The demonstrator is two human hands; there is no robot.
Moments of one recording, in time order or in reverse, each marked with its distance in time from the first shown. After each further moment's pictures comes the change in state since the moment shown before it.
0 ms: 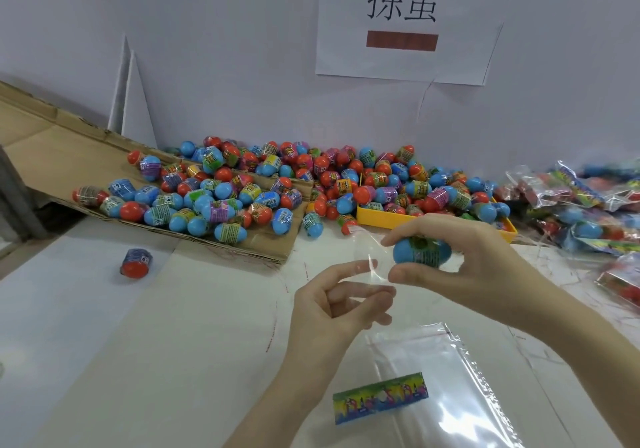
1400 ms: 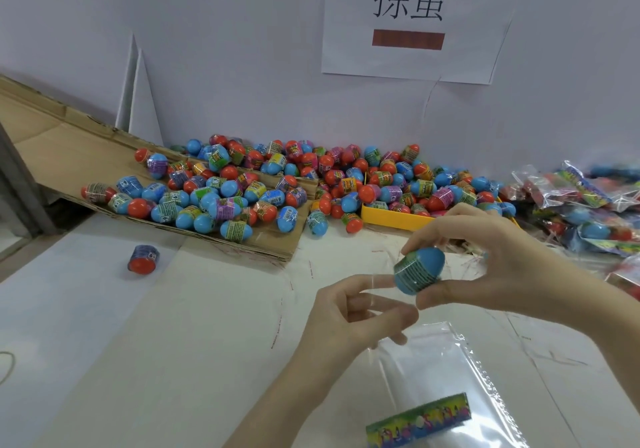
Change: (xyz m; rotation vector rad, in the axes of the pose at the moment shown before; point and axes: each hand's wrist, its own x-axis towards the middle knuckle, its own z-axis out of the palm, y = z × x) left_hand -0.002 0.004 0.000 0.084 -0.176 -0.093; right_hand -0.002 0.005 -0.018 -0.079 -0.170 0.065
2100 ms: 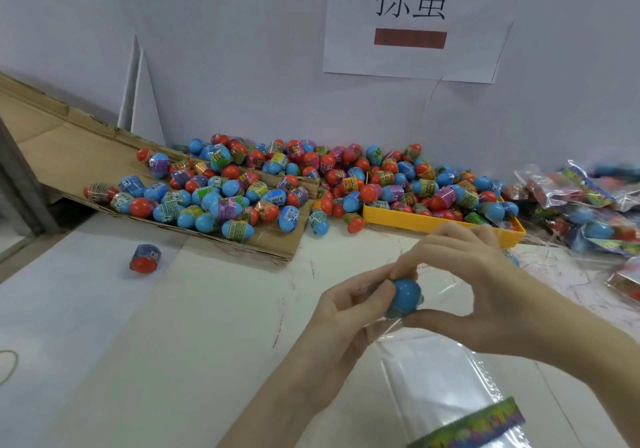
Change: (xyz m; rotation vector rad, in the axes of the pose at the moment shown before) left_hand 0.001 -0.003 -0.002 -0.381 -0.131 -0.074; right_hand -0.010 0.000 0.023 -0.195 0.053 -0.164
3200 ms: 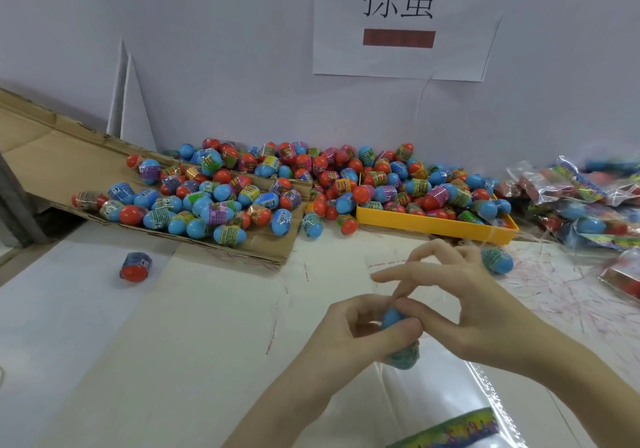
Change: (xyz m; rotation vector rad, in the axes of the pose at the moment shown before) left_hand 0.001 -0.007 0.001 0.374 0.045 -0.120; right_hand -0.008 0.005 0.021 0.229 0.041 0.078
